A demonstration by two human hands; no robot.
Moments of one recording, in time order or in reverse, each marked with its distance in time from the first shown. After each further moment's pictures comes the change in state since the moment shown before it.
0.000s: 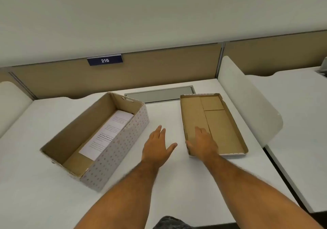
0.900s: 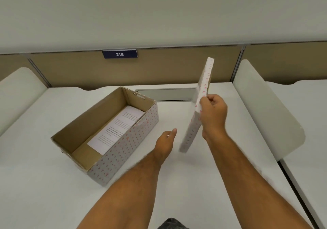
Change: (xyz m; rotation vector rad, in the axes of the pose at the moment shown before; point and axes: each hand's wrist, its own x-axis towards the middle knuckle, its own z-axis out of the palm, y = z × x) left_hand 0.030 -0.009 -0.003 -0.967 -0.177 -0.421; right_hand -0.003 -0.111 -0.125 1.321 0.361 0.100
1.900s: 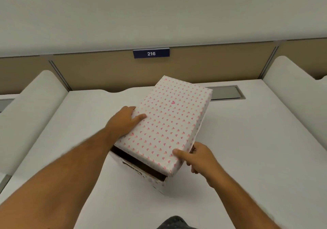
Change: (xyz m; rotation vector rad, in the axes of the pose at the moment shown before) left_hand 0.052 -0.021 -0.406 0.793 0.166 0.263; right_hand -0.179 0.096 0.170 -0.463 -0.535 0.352
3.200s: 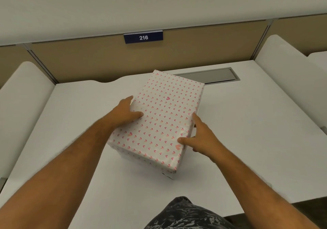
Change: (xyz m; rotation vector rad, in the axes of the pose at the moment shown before) left_hand 0.006 -0.019 -0.002 -0.128 -0.235 -0.028; right_hand 0.013 -0.013 0.019 -0.297 0.076 -0.008
